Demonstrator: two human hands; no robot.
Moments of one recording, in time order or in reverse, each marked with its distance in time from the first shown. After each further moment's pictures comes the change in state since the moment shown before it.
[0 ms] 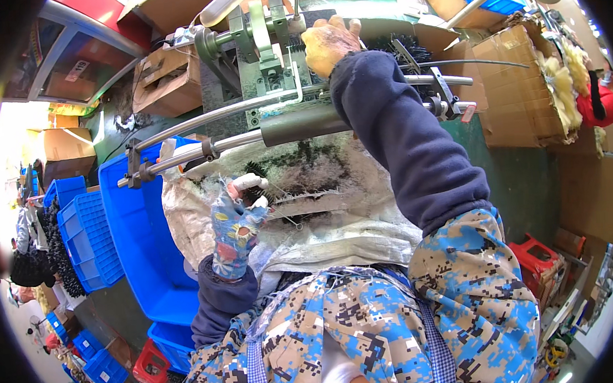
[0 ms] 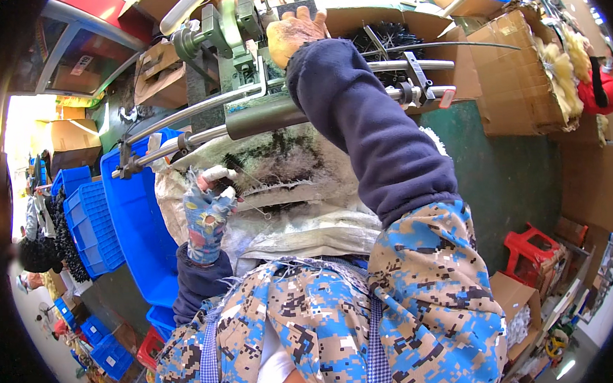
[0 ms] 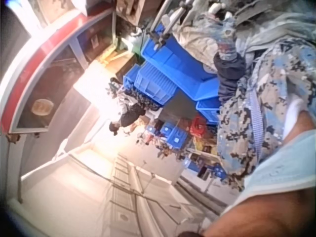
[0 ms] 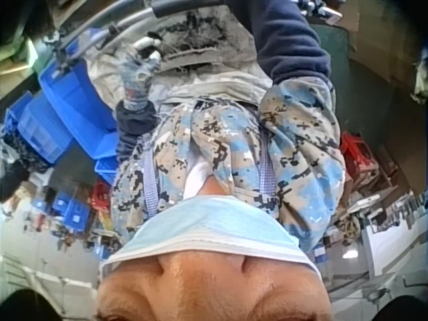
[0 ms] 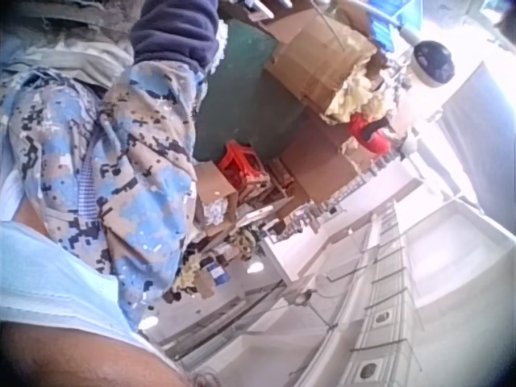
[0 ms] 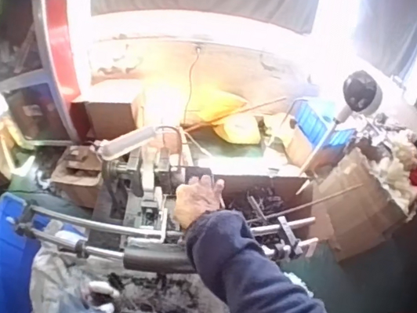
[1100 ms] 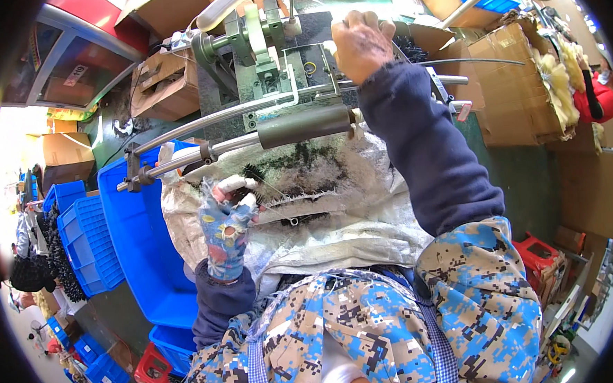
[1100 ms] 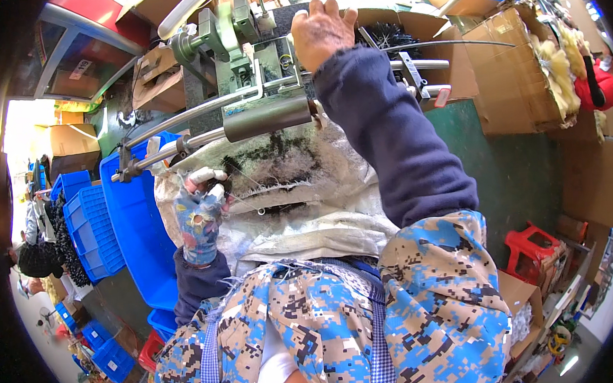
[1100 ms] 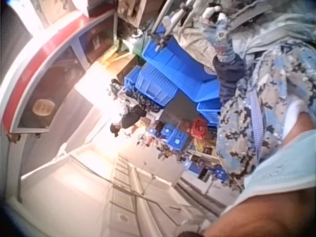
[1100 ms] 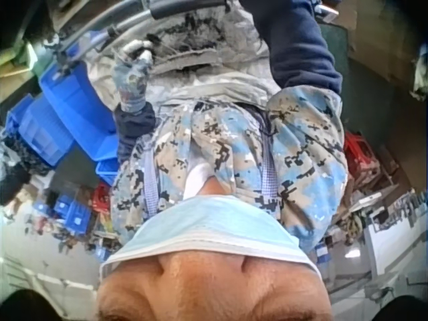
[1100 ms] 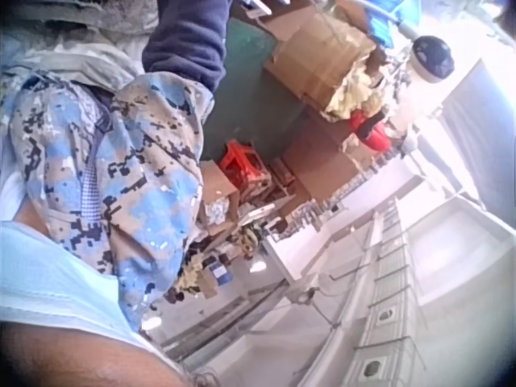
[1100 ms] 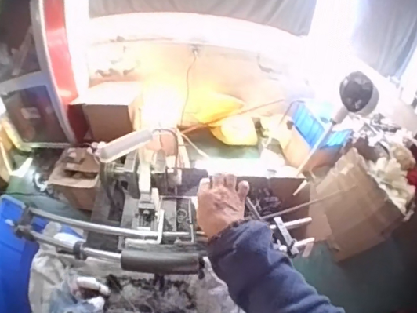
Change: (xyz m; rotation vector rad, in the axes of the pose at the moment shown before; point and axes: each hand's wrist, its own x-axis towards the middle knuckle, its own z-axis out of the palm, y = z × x) left_hand -0.003 0.015 0.002 -0.123 0.118 -0.034; right_hand -0.026 0.020 -0.034 -0.115 0.114 0.012
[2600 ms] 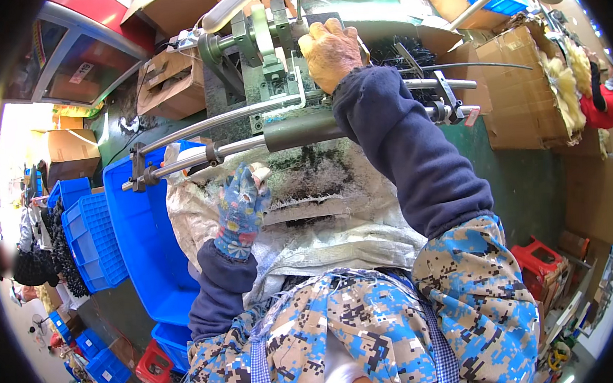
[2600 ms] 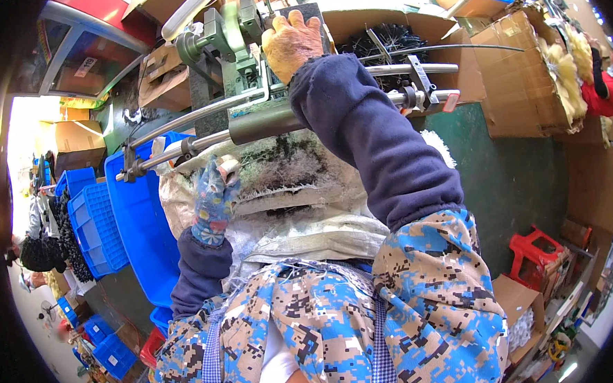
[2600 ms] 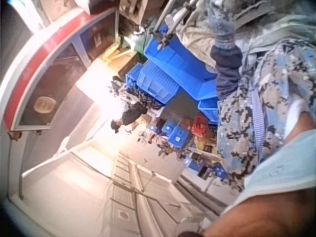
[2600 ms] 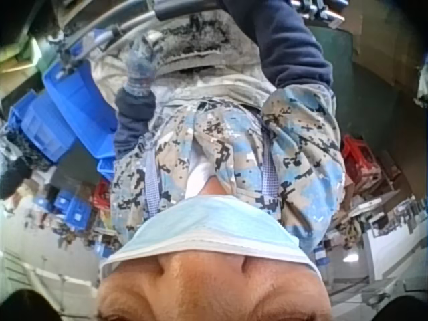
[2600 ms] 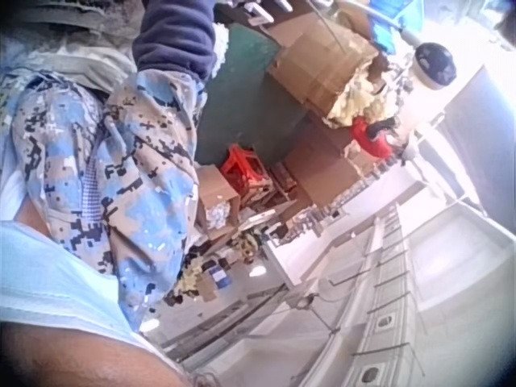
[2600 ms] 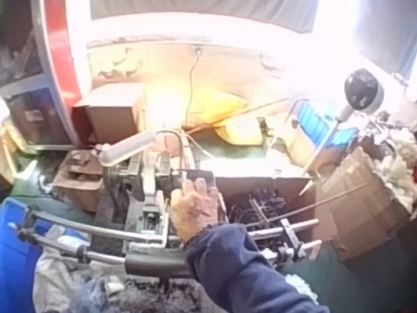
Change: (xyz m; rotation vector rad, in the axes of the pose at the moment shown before) left_hand 0.042 -0.046 -0.025 1.295 -0.147 0.831; right_hand 0.012 -0.031 0.037 0.119 0.168 -0.157
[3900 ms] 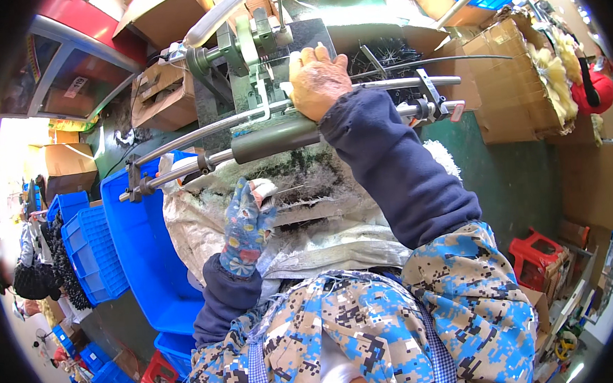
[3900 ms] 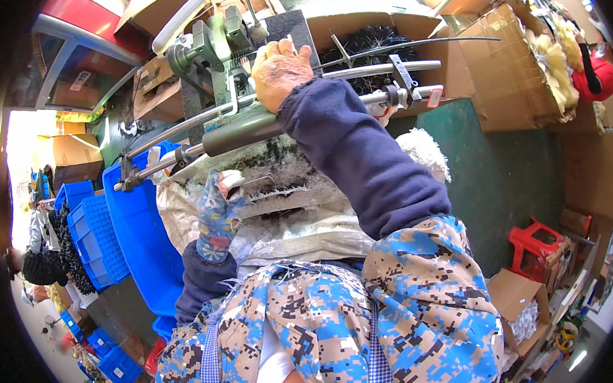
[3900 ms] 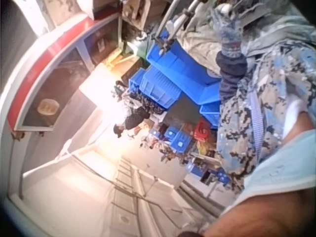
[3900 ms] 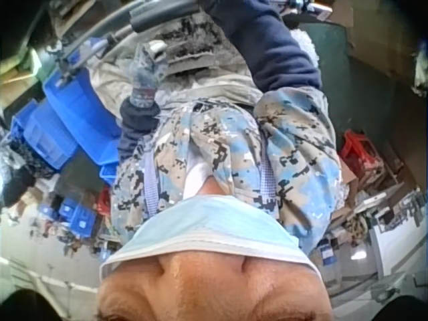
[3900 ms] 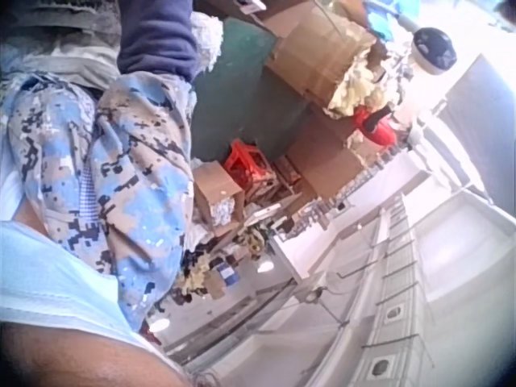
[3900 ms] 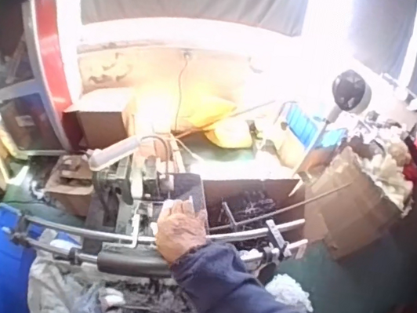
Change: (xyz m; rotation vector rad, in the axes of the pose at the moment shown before) left_hand 0.013 0.041 -0.018 -0.373 0.115 0.058; right_hand -0.027 -0.017 -0.014 -0.017 -0.170 0.095
